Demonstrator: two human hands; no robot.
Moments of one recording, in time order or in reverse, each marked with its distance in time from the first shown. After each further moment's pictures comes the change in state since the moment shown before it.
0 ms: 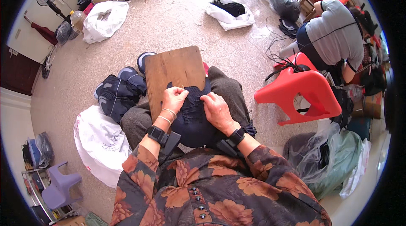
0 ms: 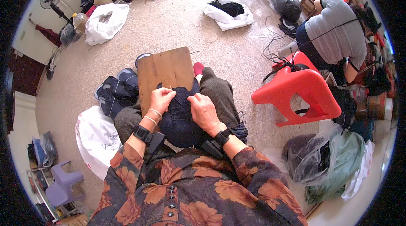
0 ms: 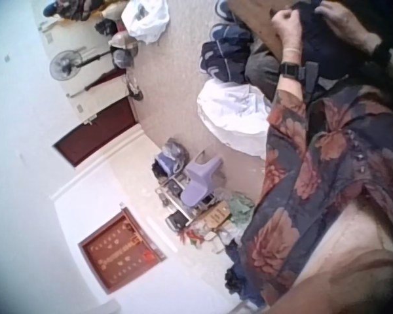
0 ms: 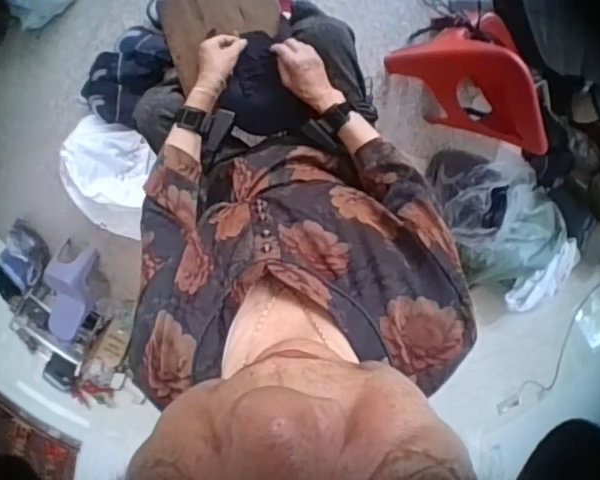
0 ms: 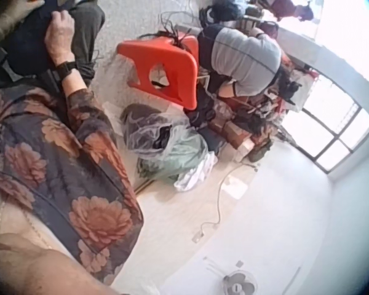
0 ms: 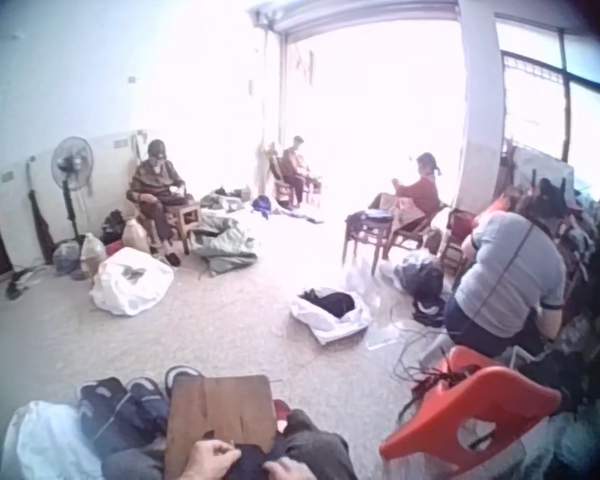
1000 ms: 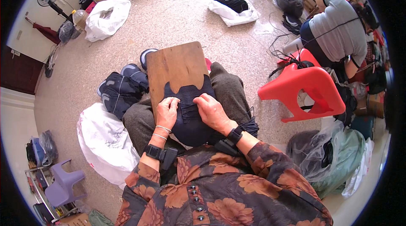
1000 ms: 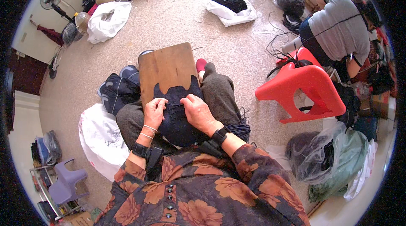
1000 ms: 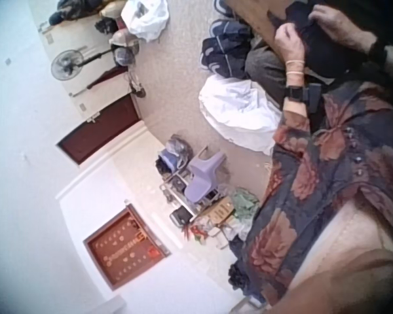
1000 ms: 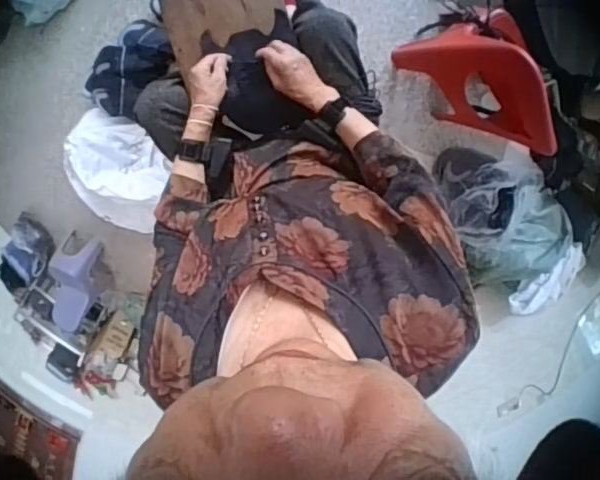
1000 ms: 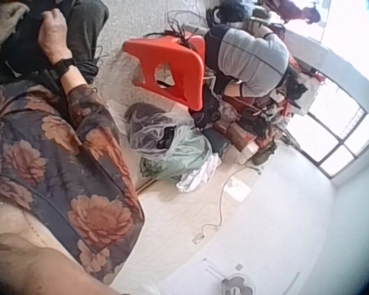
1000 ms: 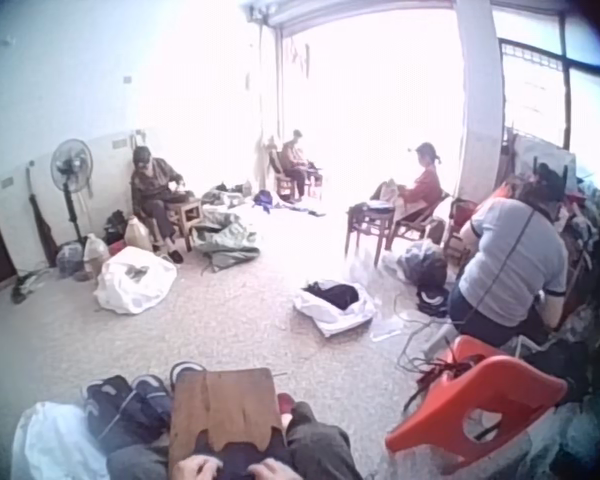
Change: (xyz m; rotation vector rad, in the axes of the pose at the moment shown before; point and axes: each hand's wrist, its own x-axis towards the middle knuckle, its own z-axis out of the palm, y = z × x) left_hand -0.056 -0.014 -0.026 0.018 0.090 0.040; right_hand -0.003 -0.012 0.014 0.182 -0.061 -0.069
